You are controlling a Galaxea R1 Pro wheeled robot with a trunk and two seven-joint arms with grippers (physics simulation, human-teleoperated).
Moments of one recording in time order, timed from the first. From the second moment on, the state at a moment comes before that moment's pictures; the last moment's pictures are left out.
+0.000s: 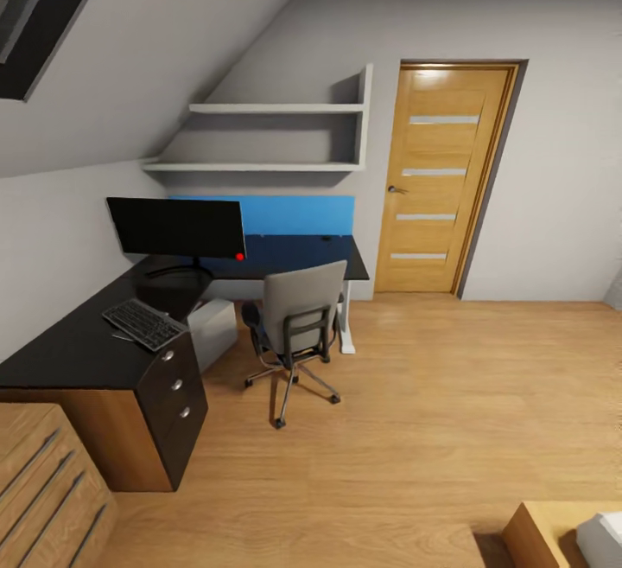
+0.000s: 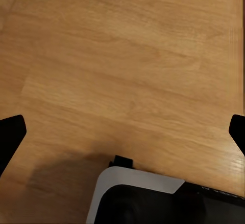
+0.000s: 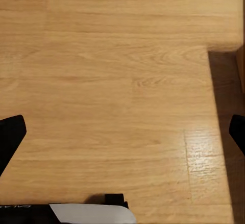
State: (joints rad) left arm 0.00 0.02 0.13 -0.32 0.13 -0.34 0.01; right arm 0.00 -0.03 0.00 -0.31 0.00 -0.50 -0.02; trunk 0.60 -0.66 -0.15
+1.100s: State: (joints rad) left arm 0.00 0.02 0.13 -0.33 0.14 -0.36 0.01; right arm 0.00 -0.03 0.00 -0.32 0.00 -0.50 -0.02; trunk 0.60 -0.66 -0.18
